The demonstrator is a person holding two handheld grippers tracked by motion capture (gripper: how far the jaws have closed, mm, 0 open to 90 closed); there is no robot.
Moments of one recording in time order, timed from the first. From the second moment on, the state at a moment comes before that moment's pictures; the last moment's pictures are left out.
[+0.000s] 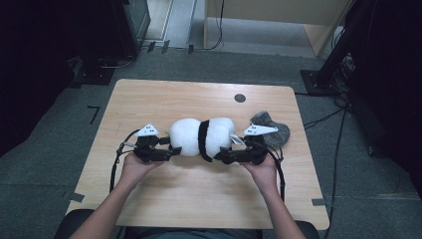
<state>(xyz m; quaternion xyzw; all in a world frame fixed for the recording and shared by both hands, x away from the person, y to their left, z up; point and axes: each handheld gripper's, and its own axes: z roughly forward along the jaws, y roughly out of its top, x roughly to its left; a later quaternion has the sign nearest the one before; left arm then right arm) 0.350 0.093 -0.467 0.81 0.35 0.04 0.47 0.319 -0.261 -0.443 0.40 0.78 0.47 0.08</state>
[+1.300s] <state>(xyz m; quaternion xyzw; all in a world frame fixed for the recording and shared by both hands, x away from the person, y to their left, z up) 0.391 0.096 -0.469 0.79 0.34 0.02 0.50 0.348 -0.346 -0.443 0.48 0.73 0.45 0.20</state>
